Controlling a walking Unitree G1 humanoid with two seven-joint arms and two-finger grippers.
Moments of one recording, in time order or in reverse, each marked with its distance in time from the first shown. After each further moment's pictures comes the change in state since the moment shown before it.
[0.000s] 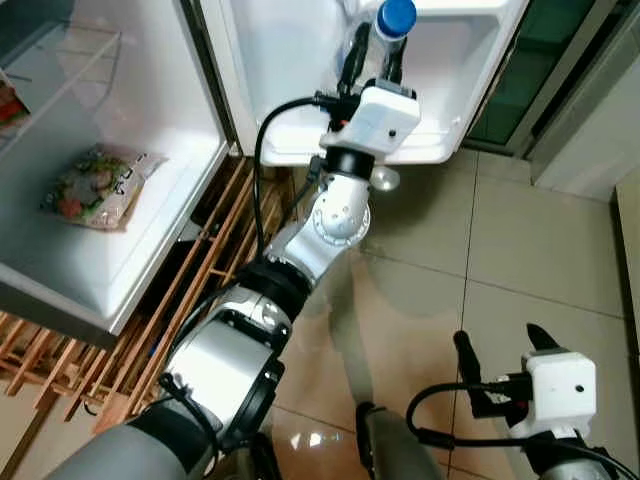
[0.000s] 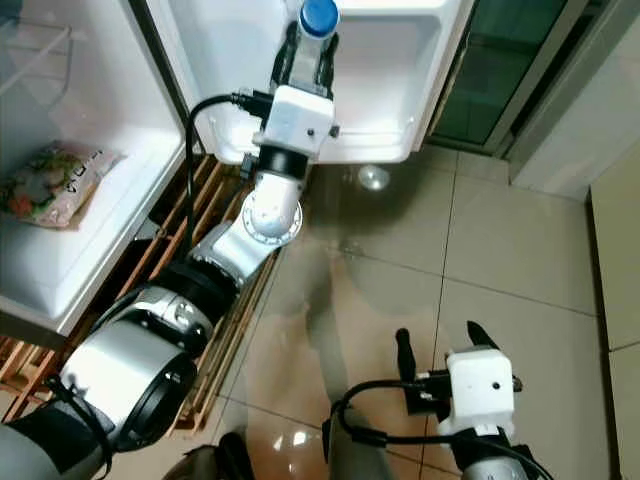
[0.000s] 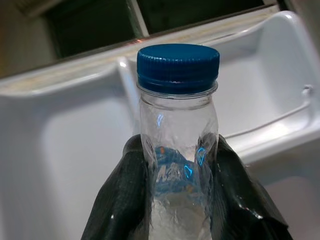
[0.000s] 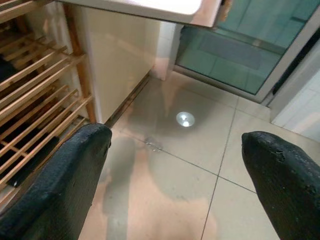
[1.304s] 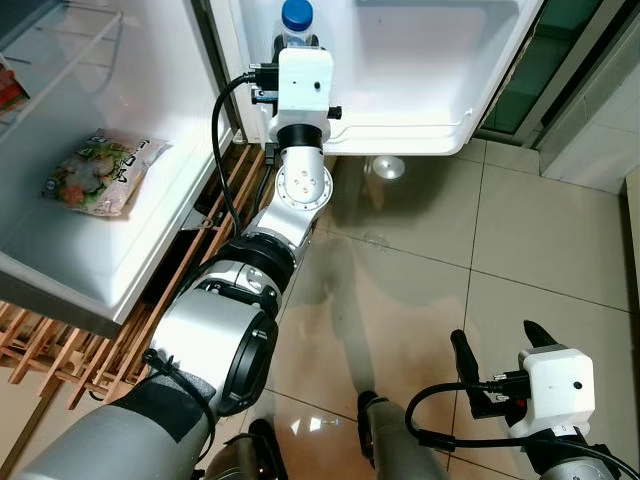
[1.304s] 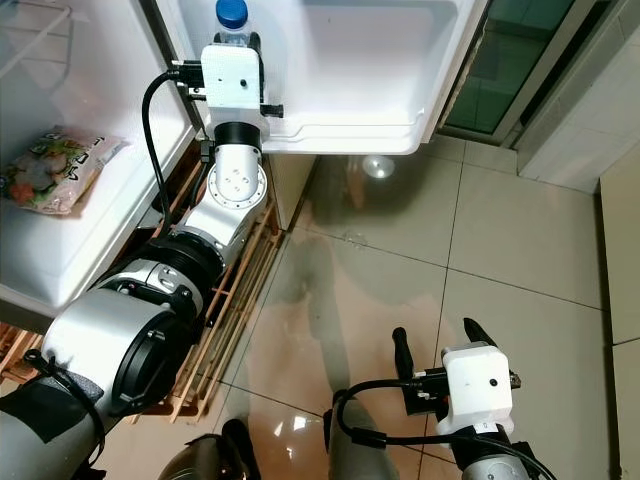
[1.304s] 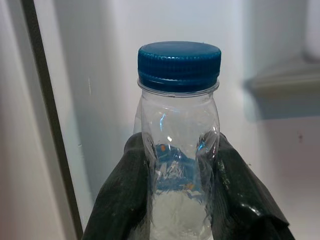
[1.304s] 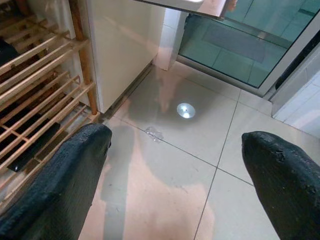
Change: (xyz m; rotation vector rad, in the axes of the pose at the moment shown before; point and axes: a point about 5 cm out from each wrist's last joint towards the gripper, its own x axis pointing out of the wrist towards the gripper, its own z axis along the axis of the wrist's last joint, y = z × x) left arm 0.009 0.036 -0.043 -0.144 0.378 0.190; right arm -0.004 -0.002 0.003 -0.035 0.014 0.001
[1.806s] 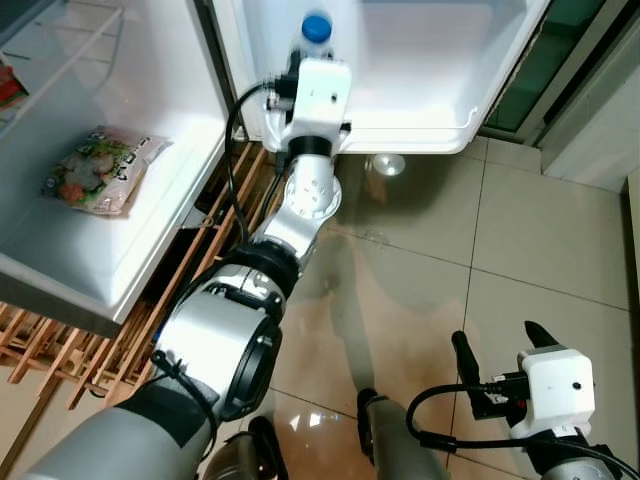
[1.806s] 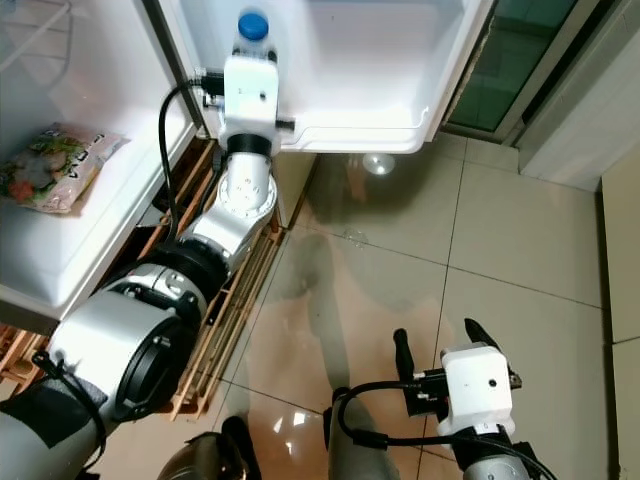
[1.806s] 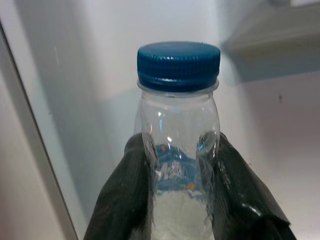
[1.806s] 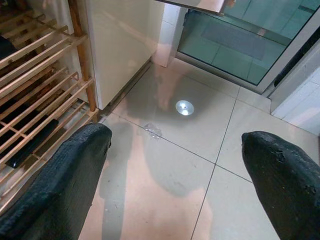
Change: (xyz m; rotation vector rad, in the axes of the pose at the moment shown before) left arm -0.010 -0.004 -0.013 0.055 0.051 -0.047; right arm -0.001 0.000 -0.001 -0.003 0.008 -0.003
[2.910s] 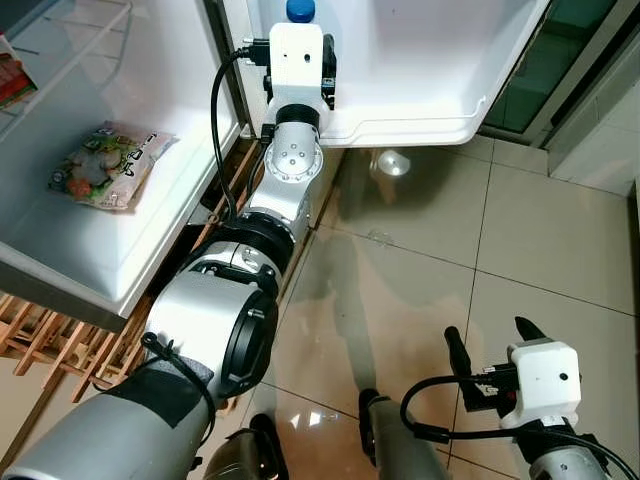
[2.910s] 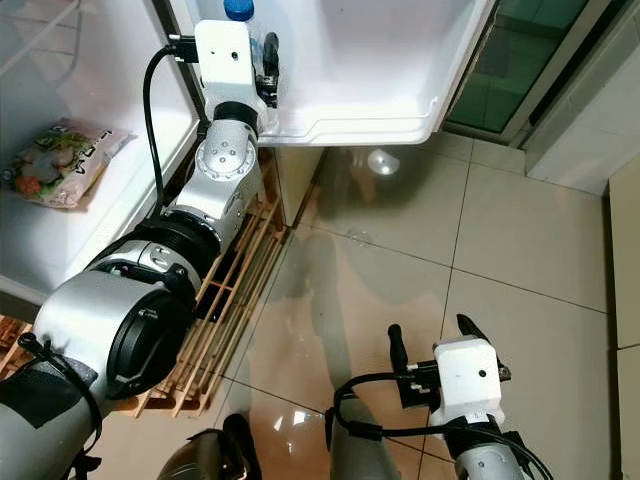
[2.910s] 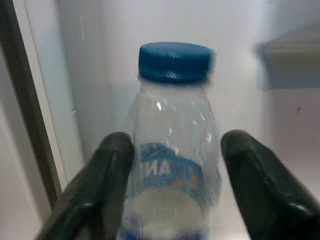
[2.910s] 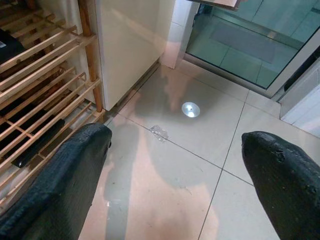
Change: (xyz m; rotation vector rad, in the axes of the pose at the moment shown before) left arm 0.027 0.007 0.017 -0.164 0.093 -0.067; right arm 0.013 0.002 -0.004 0.001 -0.008 0.015
